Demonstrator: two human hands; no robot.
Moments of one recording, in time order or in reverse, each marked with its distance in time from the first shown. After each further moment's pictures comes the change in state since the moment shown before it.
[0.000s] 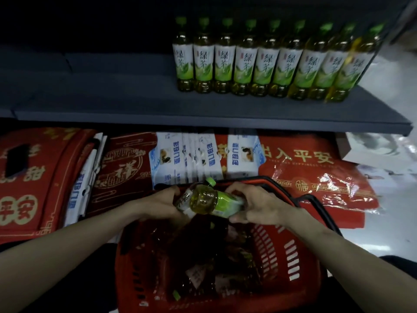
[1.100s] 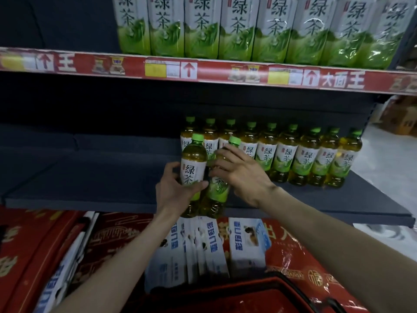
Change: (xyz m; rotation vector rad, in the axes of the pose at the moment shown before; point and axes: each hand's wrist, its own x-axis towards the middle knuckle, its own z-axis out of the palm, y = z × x) left_hand 0.061 0.150 -0.150 -0.435 0.940 0.364; right_hand 0.124 -0.095 -0.203 -1.062 0.660 -0.484
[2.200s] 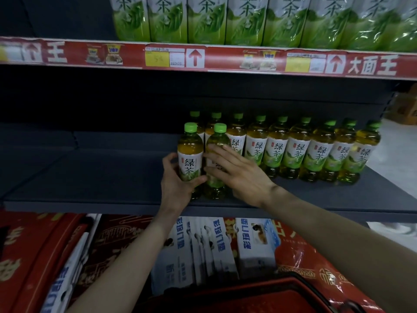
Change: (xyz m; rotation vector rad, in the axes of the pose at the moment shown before) left_hand 0.043 -0.042 0.010 -0.169 -0.007 0.134; right_hand 0.019 -0.002 0.044 0.006 0.165 -0.084
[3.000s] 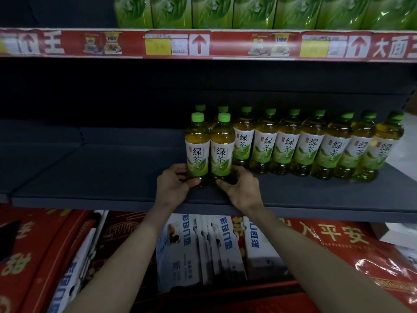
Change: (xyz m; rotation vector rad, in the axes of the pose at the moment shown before) left_hand 0.022 -0.024 -0.019 0.235 -0.087 -0.174; right_hand 0.007 -0.046 0.070 1.033 0.027 1.206
